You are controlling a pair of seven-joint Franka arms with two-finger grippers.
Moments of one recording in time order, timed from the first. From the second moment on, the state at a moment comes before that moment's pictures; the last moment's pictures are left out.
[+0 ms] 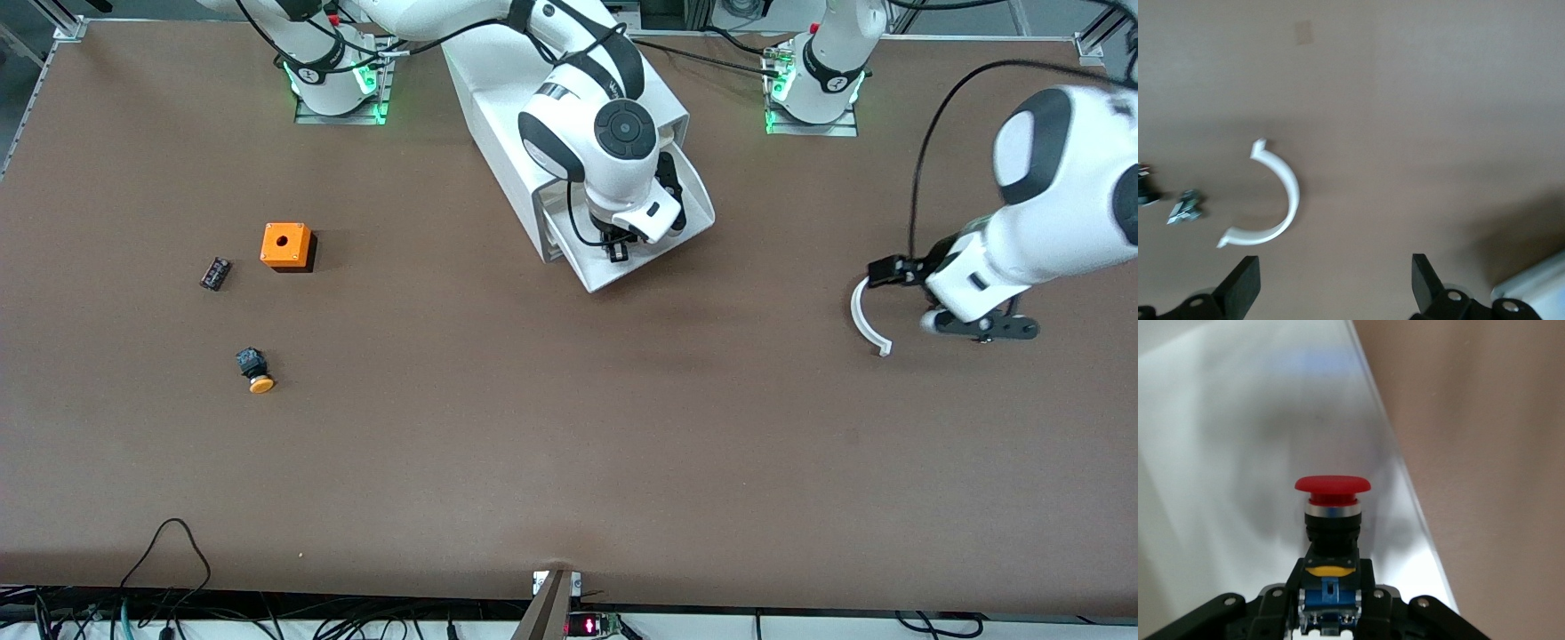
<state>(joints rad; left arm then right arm) 0.04 0.21 -0.14 -1.79 -0.04 1.83 -0.08 0.79 0.78 0.18 -1.13 -0.05 1.86 -0.79</state>
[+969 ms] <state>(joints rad) -0.06 0.26 -0.47 -2.13 -0.13 2.35 -0.76 0.73 0.55 -0.18 -1.29 -0.04 1.88 -0.25</state>
